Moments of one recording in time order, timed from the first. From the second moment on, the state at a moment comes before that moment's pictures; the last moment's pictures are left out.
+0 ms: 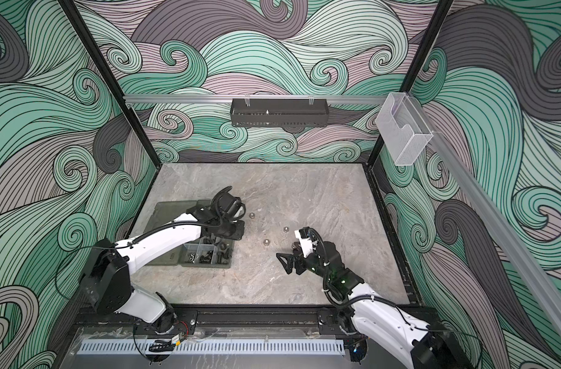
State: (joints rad) left arm -0.73 1.57 1.15 -0.71 -0.02 -0.49; right arm 0.57 0.77 0.17 0.20 -0.29 0.31
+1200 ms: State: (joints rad) left arm -1.02 2.04 1.41 -0.43 0.08 -0.48; right arm 0.47 0.02 0.10 -0.33 -0.40 0.61
